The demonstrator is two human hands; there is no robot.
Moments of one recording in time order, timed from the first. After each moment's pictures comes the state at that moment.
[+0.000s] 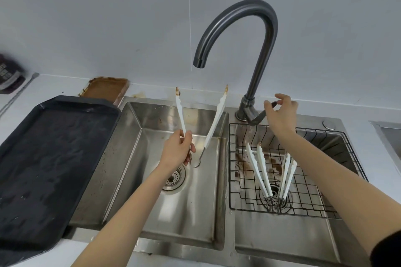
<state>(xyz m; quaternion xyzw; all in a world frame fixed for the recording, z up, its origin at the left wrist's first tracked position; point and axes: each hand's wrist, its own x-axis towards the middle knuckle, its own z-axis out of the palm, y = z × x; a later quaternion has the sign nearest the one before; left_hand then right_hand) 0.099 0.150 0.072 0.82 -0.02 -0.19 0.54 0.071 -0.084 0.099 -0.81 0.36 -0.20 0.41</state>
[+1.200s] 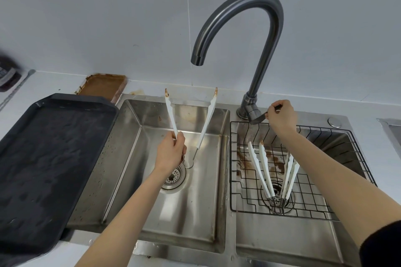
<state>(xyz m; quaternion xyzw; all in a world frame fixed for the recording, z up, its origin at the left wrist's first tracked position) 0.106 0.154 0.057 0.84 0.03 -0.15 0.52 0.088 -0.107 0.063 -0.79 0.39 -0.17 0.44</state>
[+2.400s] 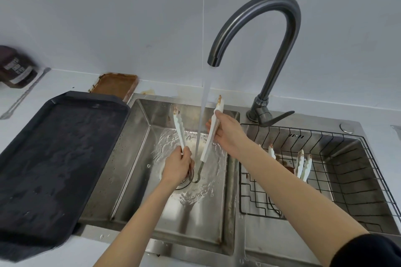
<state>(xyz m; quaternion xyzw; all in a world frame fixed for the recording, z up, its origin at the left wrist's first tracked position) 0.090 0.174 0.037 0.85 0.02 -0.20 0.50 0.110 0.031 0.075 -0.45 0.31 0.04 0.84</state>
